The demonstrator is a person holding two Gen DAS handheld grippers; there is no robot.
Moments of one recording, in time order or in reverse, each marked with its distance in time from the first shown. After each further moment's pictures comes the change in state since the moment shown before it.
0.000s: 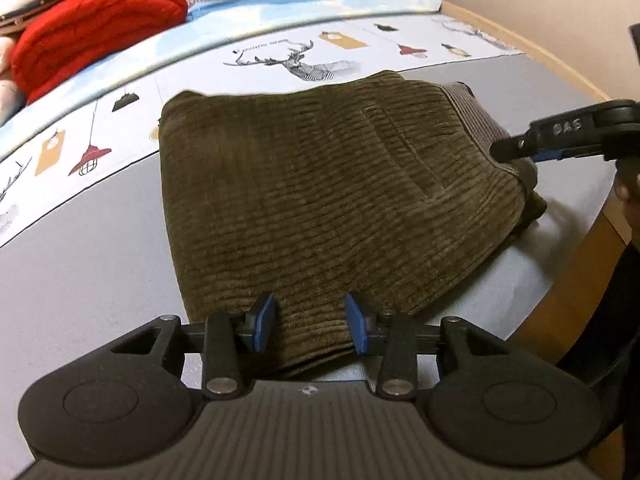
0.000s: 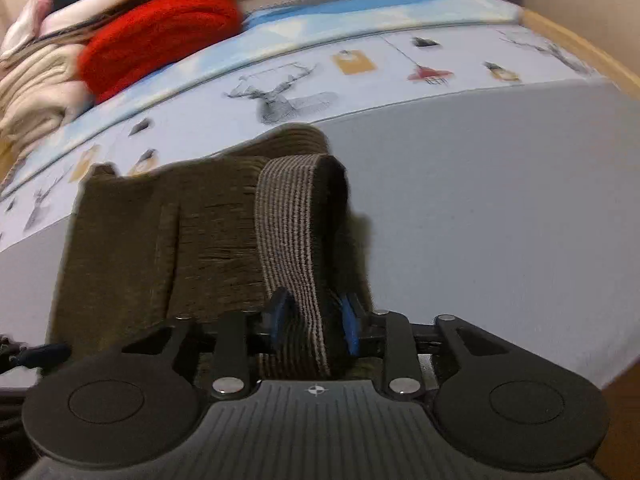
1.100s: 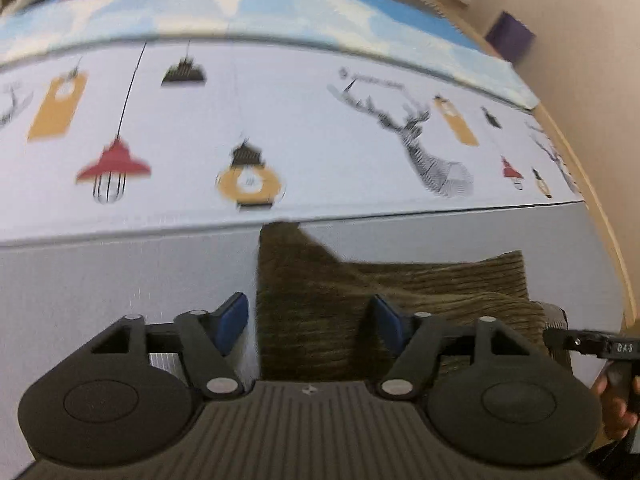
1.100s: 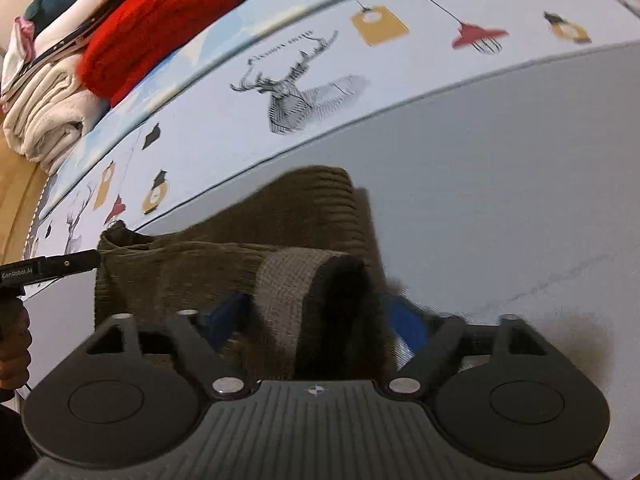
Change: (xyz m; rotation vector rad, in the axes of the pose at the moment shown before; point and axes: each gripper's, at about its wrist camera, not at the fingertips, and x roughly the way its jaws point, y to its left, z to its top) left arm 0.091 0.162 0.133 -0.426 0.095 -0.146; right arm 0.084 -0.020 0.090 0.086 0.263 0.198
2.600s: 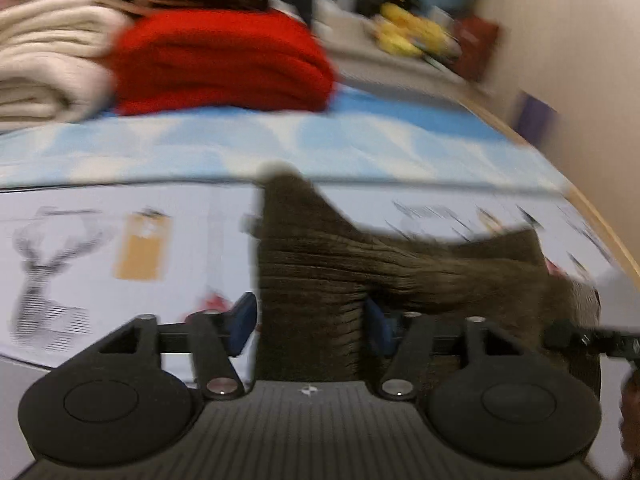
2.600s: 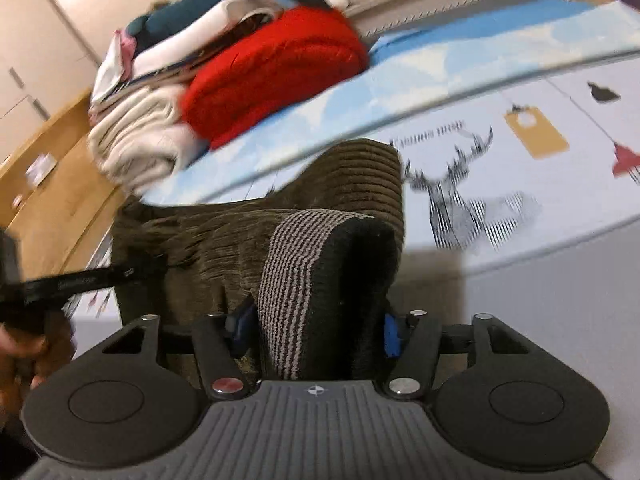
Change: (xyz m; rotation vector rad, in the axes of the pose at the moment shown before) left arm -0.069 0.042 0.043 0.019 -0.397 0.207; right arm 0.035 0.129 0.059 -0.186 -0.263 0.154
